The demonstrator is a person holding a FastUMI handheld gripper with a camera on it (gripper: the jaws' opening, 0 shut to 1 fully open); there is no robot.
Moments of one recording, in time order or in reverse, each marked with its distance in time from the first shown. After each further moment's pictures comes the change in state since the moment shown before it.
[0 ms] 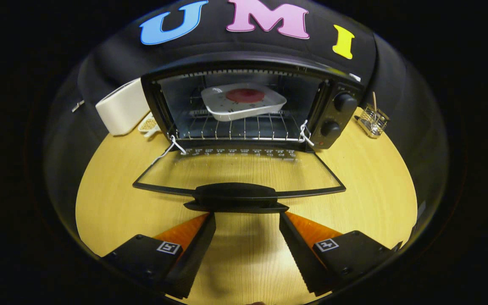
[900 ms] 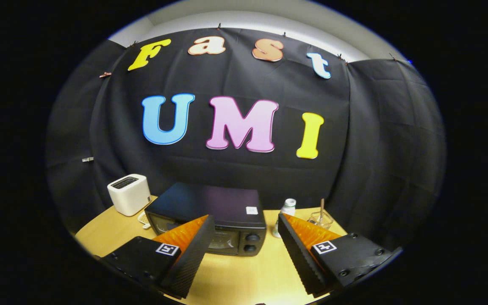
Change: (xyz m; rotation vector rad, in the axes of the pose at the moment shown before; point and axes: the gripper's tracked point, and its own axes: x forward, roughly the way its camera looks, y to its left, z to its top) arm -0.221 -0.137 0.169 -0.071 -0.721 -0.071
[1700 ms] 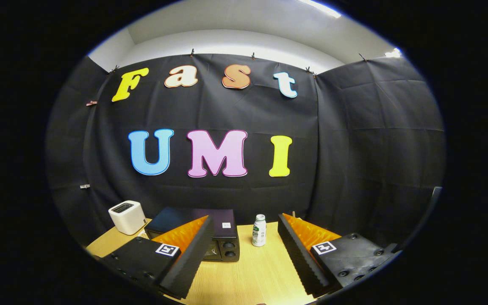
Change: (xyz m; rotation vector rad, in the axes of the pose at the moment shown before) arm -0.081 -0.060 0.052 0.128 -0.110 -0.081
